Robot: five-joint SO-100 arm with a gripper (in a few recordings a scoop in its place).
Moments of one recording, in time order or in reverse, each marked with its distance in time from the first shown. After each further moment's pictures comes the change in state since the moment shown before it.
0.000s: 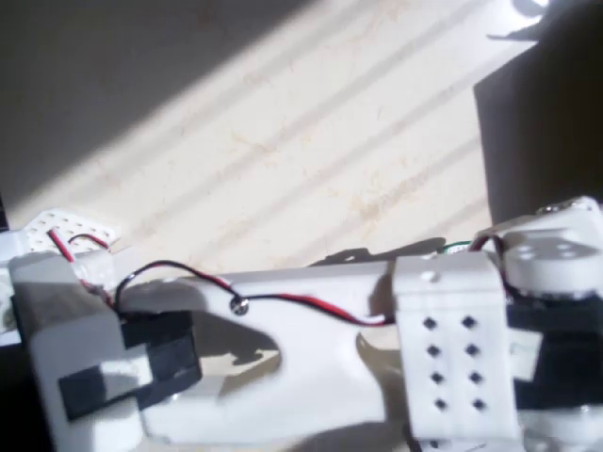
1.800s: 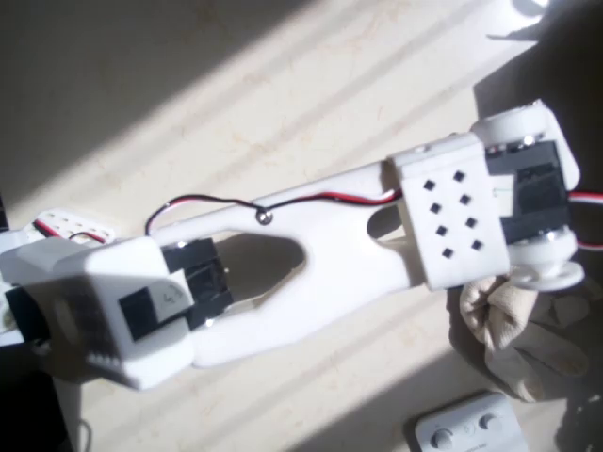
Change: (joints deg) arm -6.2 -10.1 0.0 -5.5 7.6
